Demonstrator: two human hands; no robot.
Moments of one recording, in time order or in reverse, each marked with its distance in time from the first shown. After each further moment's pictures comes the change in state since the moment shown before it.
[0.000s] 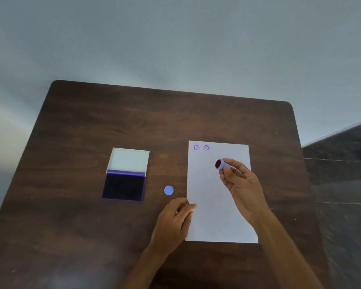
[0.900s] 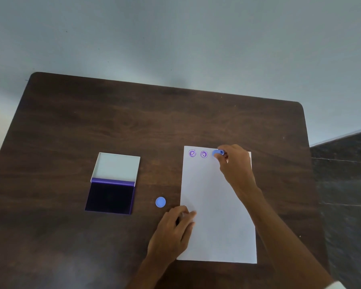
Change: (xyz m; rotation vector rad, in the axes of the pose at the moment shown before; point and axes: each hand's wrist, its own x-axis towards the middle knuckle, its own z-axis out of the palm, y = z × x) left_hand 0.008 -0.016 0.038 0.116 -0.020 0.017; right_hand 0.127 0.008 -0.001 -1.088 0.103 -0.379
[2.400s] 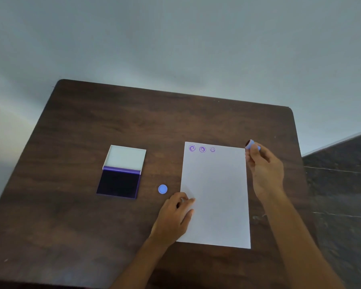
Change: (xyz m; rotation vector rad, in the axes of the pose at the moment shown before) left_hand 0.004 0.011 -0.007 -0.019 -0.035 -0.003; right_hand -0.063 0.013 -0.069 1.056 0.275 0.401
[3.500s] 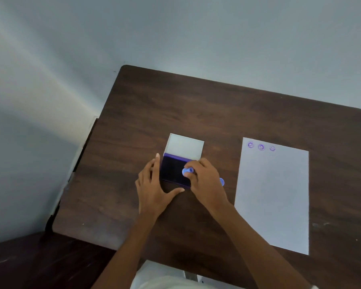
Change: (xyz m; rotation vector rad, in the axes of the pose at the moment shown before) left_hand -0.044 -0.127 -0.139 0.177 0.187 -0.609; right_hand -0.145 0.091 0.205 -0.908 -0.688 -0.512
